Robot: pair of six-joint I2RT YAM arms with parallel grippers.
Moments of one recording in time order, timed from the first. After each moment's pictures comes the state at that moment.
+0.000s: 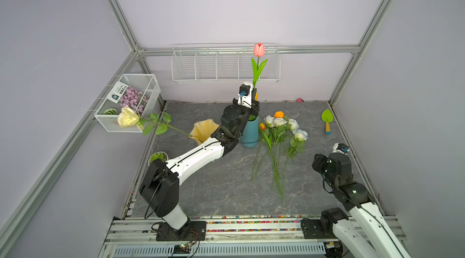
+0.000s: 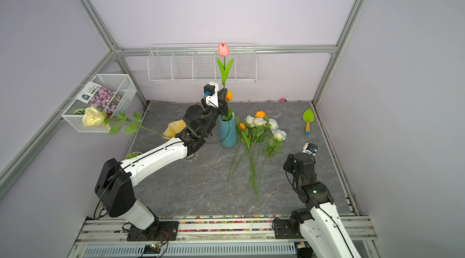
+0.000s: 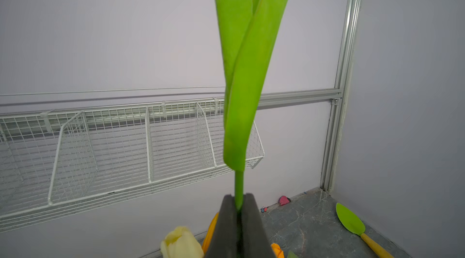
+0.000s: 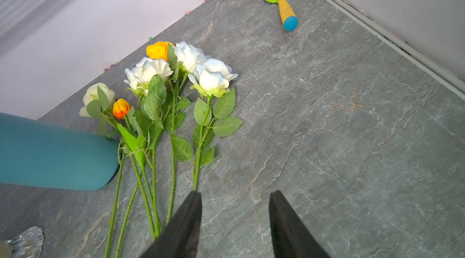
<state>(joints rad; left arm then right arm) -0.78 1.64 1.27 0.63 -0.26 0.08 0.20 0.60 0.52 -0.54 0.26 0.61</state>
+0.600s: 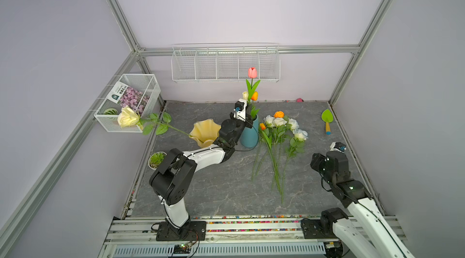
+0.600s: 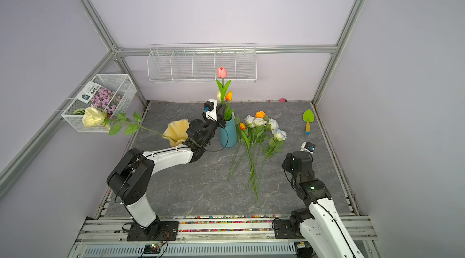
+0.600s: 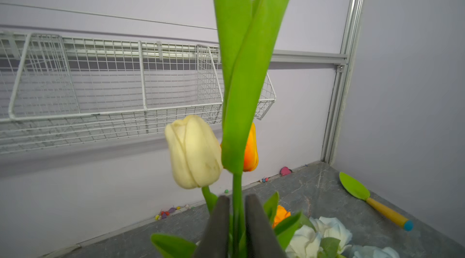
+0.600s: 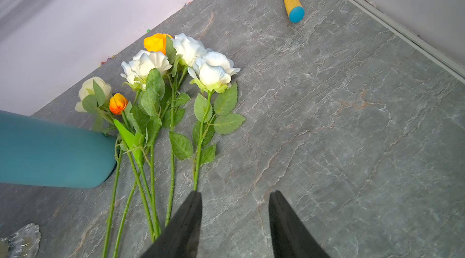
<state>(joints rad) -0.70 1.75 1.01 0.96 -0.15 -0.01 0.20 0.65 0.51 -0.50 0.24 0.61</state>
